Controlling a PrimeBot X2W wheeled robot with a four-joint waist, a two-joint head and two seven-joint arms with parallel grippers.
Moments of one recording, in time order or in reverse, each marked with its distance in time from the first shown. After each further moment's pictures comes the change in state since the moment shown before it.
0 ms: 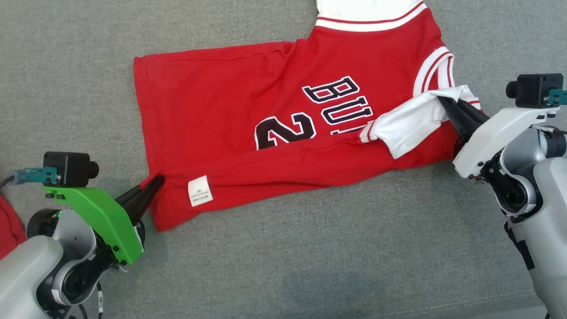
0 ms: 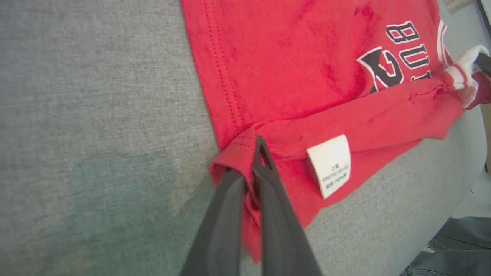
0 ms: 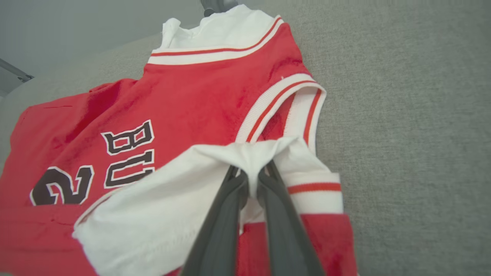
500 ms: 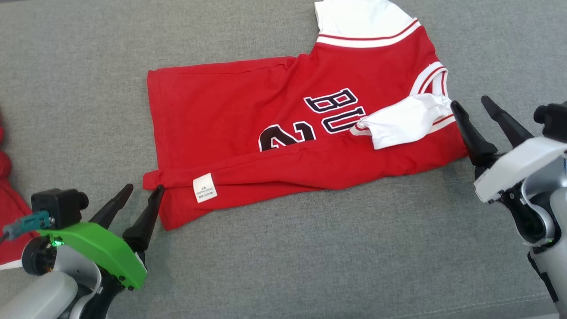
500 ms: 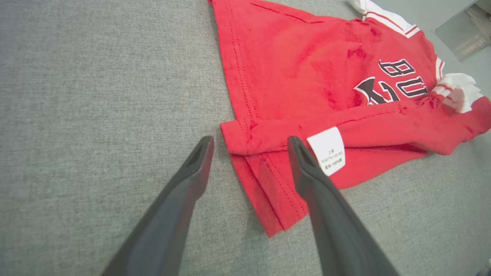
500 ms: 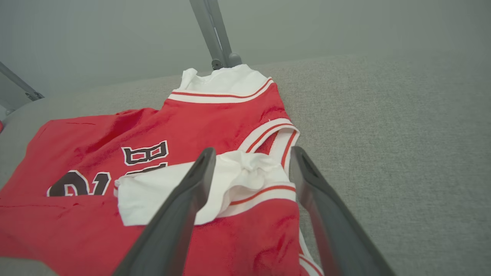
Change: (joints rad) left arm 0.119 -0.016 0.015 0.009 0.101 0.056 -0.250; right arm 0.112 -0.077 0.008 -0.071 -0.021 0.000 -0.202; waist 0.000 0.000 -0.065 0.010
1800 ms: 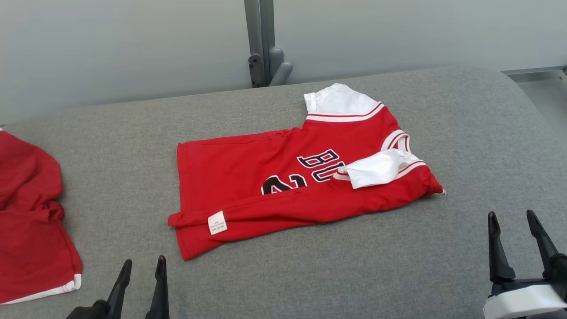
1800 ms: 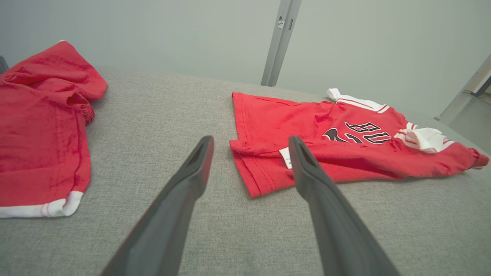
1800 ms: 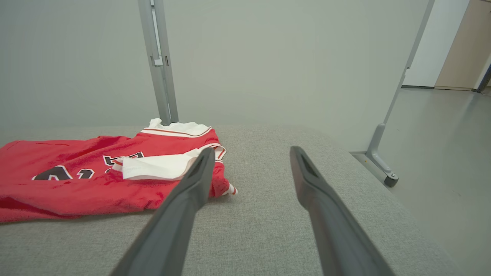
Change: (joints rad) left arm 0.564 -0.614 0.665 0.142 0.789 -0.233 -0.186; right arm 0.539 0.312 -0.351 -0.169 -0.565 0.000 -0.361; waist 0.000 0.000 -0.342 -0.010
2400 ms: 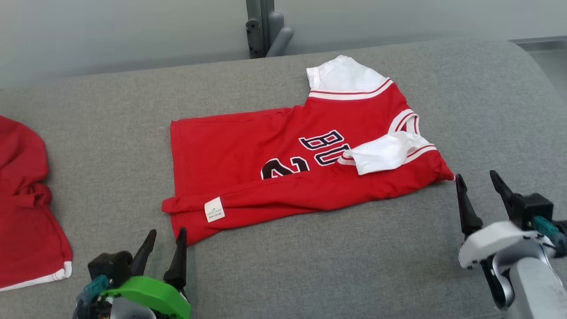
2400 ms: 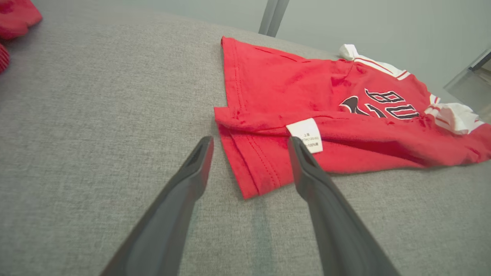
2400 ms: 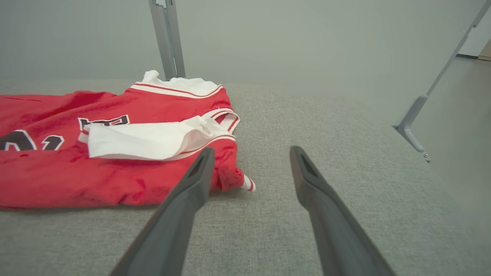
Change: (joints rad) left arm -0.226 -0.069 0.010 0.267 -0.008 -0.087 0.092; right arm -0.306 -0.075 0.117 0.369 0.020 0.000 0.021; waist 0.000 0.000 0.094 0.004
